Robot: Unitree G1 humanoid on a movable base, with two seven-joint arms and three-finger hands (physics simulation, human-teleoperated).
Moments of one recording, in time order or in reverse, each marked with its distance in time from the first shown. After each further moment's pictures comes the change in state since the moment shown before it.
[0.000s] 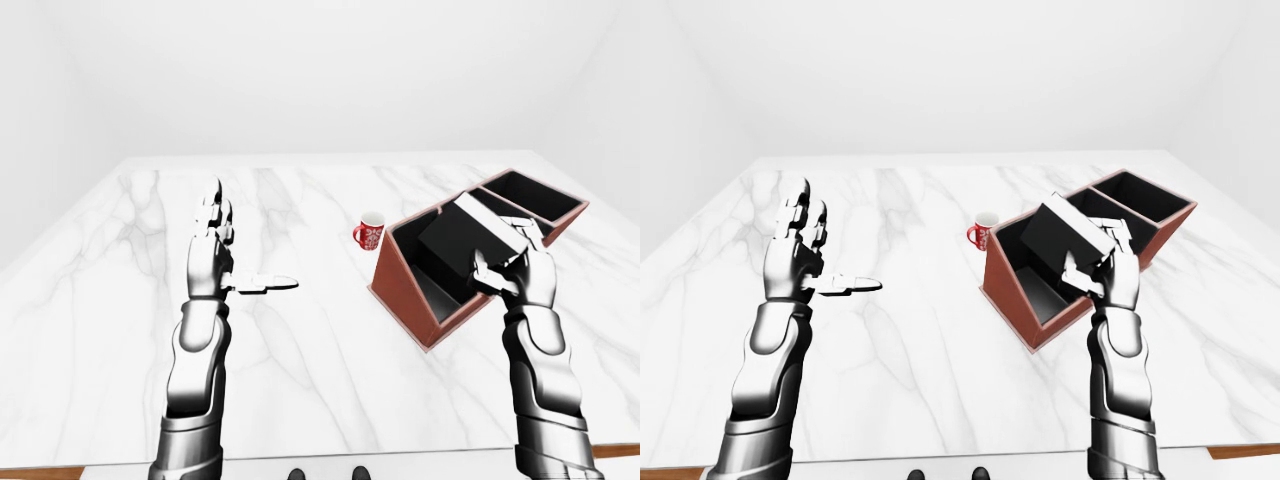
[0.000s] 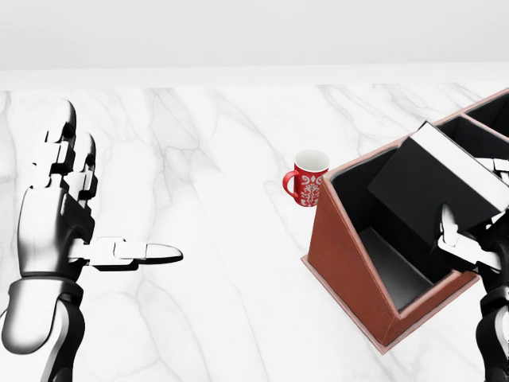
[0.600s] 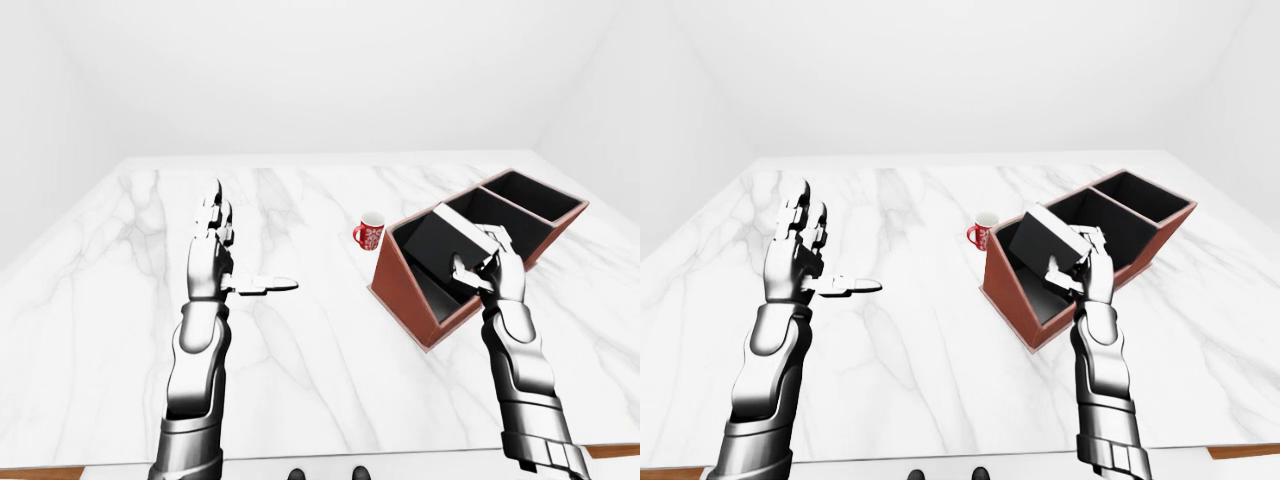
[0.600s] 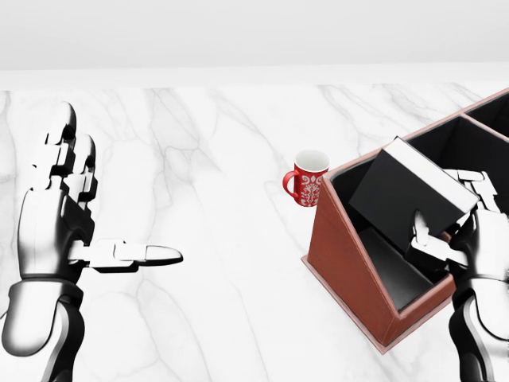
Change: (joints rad) left arm 0.007 -0.001 -0.001 -0.003 0.001 0.000 0.001; right arm -0.072 -0.003 0.067 0.183 -0.011 0.000 -0.040
